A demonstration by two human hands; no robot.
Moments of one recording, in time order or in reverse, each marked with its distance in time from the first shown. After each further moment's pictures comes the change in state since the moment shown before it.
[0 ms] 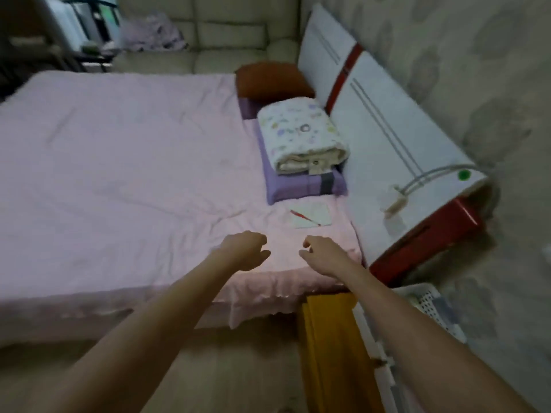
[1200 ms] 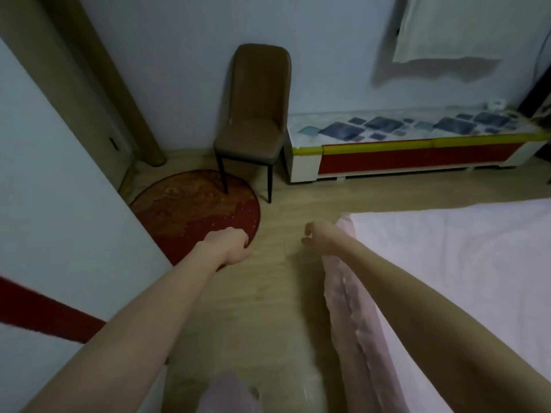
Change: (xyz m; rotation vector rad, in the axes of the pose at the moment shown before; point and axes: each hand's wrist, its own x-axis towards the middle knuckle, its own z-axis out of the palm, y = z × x) left_hand -0.689 -0.899 0.162 -0.717 0.124 -1.498; right_hand -0.039 -1.203 0.466 -0.744 -0.484 -1.334
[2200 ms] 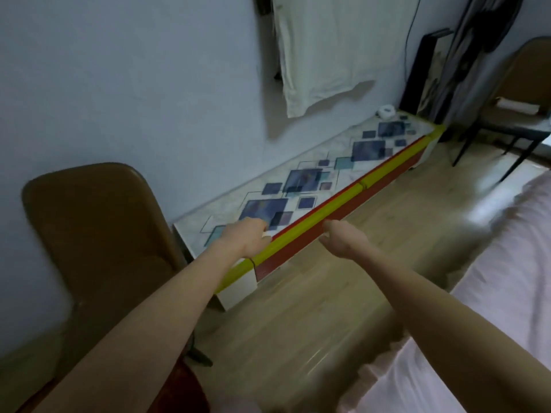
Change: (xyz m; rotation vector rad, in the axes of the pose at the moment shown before) left_hand 0.765 0.192 -0.446 0.223 0.143 0.544; right_hand 0.608 0.302 -0.386 0.212 0.318 0.438
